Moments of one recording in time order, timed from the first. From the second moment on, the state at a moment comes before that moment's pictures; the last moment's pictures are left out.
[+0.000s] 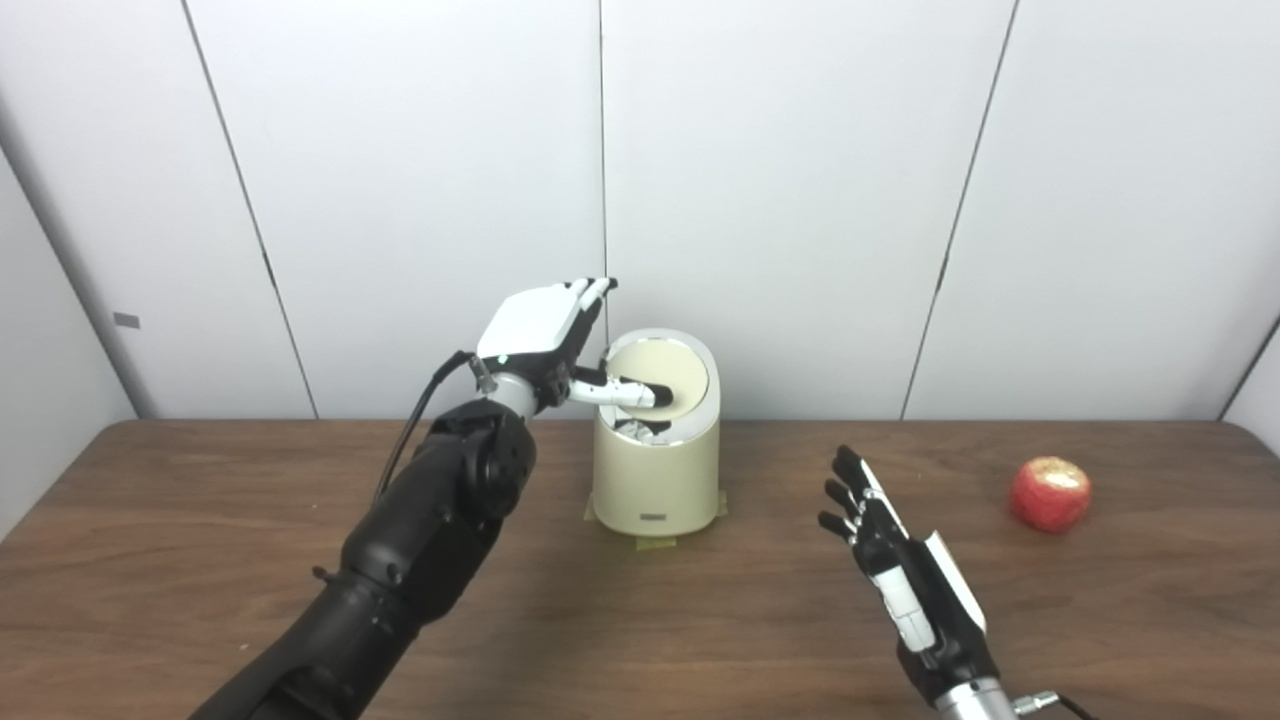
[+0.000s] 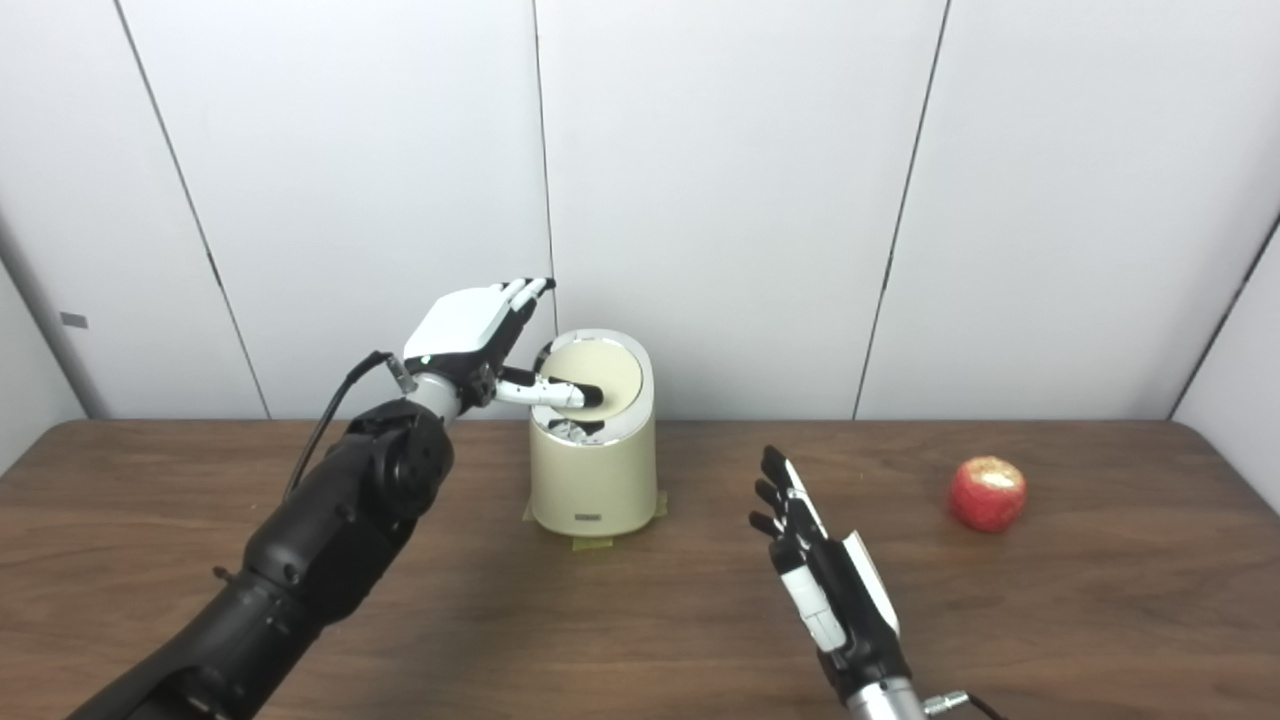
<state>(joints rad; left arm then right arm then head) -0.88 0.23 -0.46 0.52 0.81 0.24 -0.04 -0.11 -0.10 0.02 -0.01 -0.05 -0.15 0.11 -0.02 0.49</state>
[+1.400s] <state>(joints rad) -0.88 0.28 -0.51 0.42 1.06 0.25 -0.10 -0.11 -0.10 0.02 -0.03 -0.04 -0.14 0.11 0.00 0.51</state>
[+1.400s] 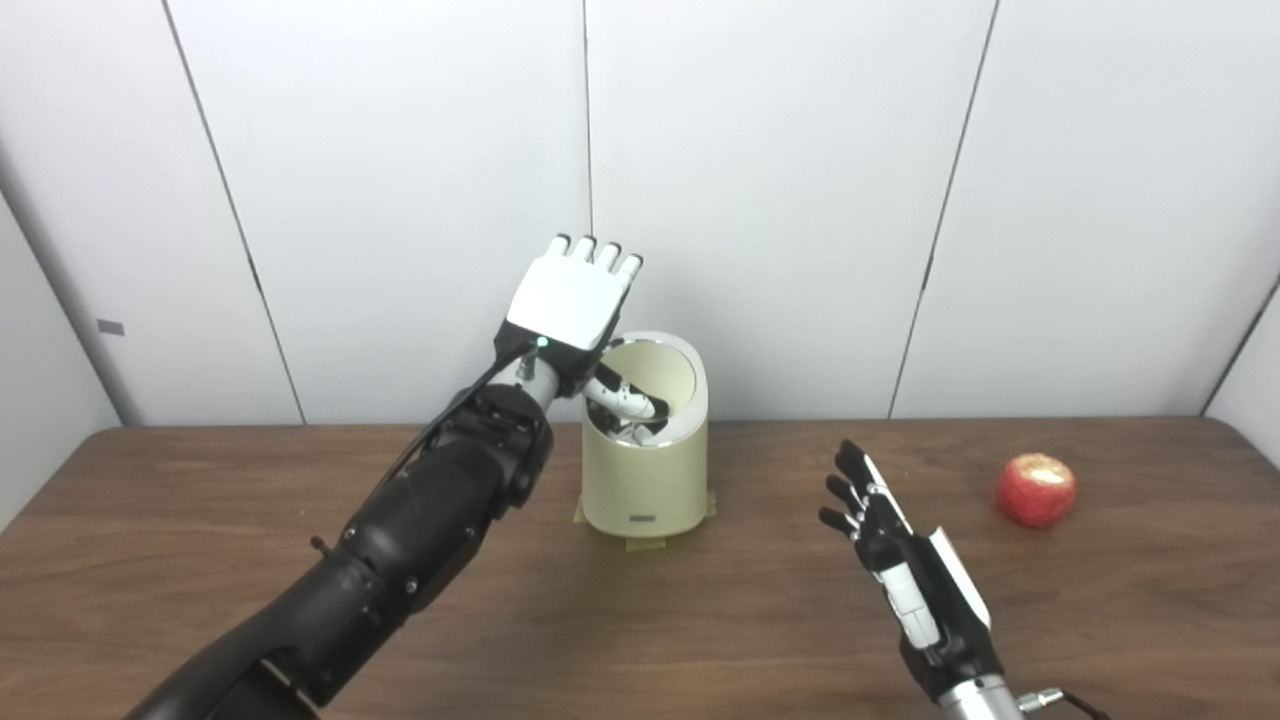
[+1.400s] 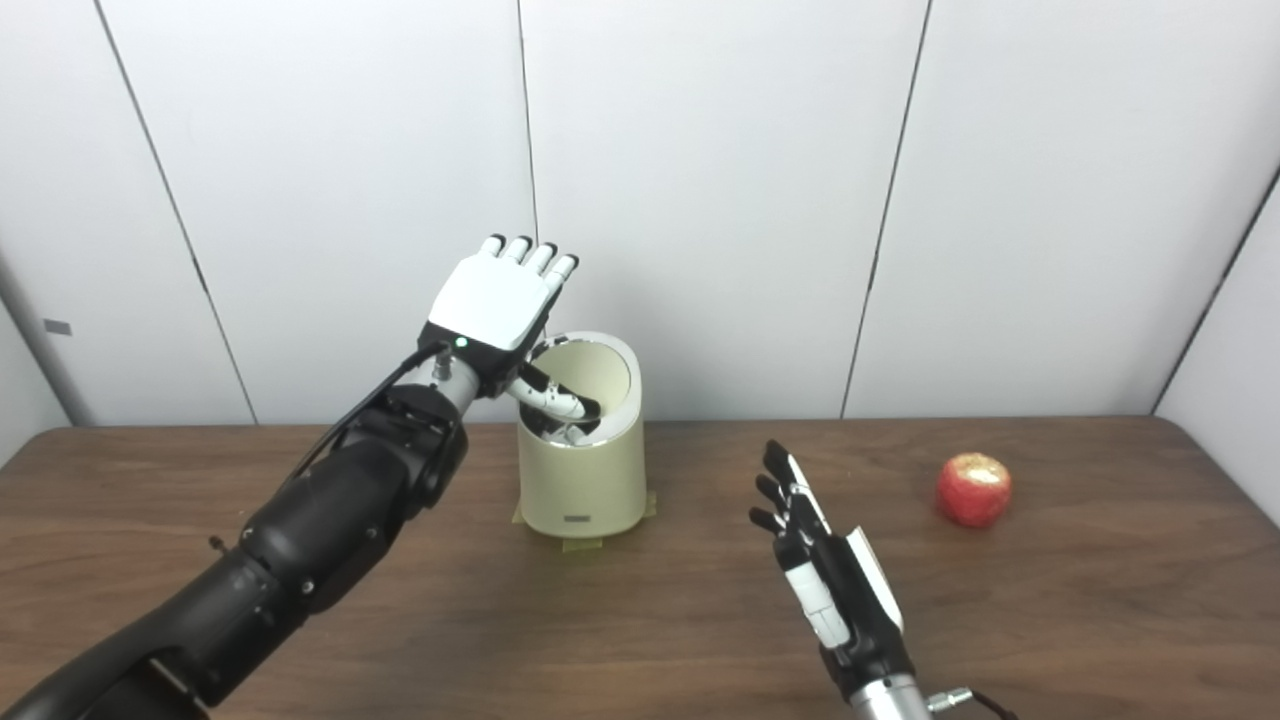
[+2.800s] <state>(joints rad) -0.22 0.10 0.10 0.02 -0.11 0.20 -0.18 -0.12 -0.11 0.03 0.01 -0.03 -0.15 0.11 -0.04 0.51</state>
